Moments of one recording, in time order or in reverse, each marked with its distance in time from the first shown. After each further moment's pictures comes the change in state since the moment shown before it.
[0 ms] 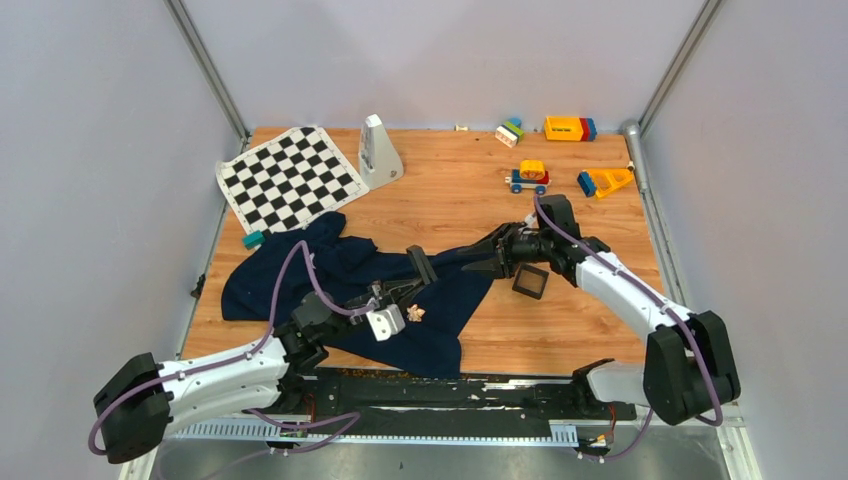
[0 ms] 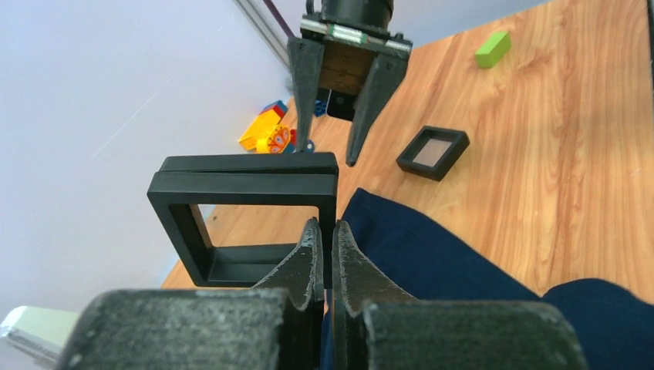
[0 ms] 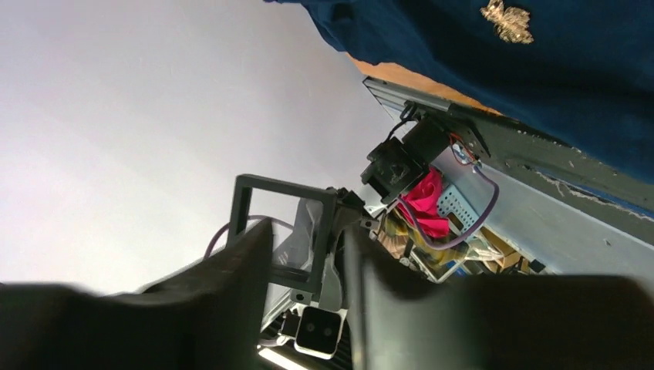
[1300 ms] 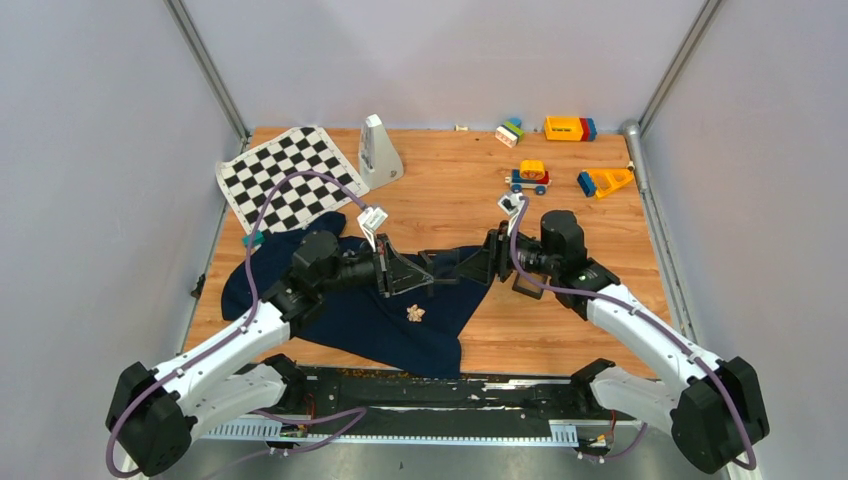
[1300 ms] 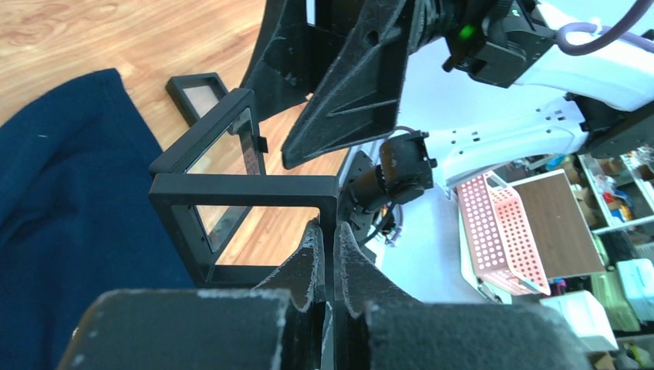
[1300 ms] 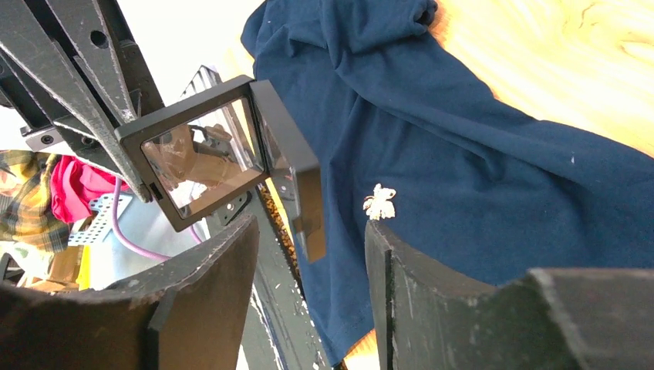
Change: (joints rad) left arm 0.307 0.097 0.362 -0.475 0.401 -1.258; right arm 0.125 -0.230 -0.119 0.280 0.169 -1.142
